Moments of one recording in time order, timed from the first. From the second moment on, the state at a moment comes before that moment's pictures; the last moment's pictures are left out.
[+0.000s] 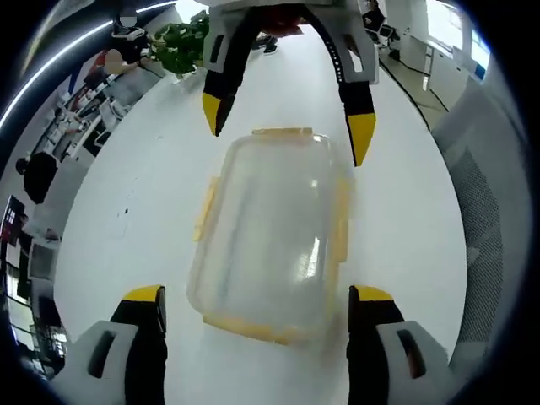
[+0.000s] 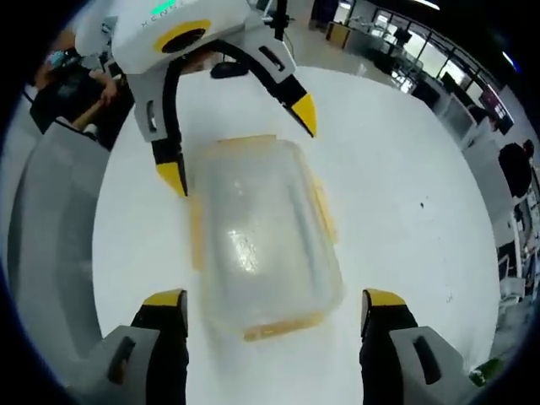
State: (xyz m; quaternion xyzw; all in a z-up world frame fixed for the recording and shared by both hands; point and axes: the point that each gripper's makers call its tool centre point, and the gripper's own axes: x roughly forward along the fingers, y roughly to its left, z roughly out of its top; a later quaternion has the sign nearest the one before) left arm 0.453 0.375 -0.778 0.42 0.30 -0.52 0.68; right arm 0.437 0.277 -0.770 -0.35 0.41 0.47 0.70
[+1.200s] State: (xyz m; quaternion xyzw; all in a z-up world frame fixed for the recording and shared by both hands) left arm 0.427 0.399 -0.752 0.26 0.28 -0.46 0.80; right arm 0.416 0.268 -0.744 -0.19 0.33 0.36 0.85
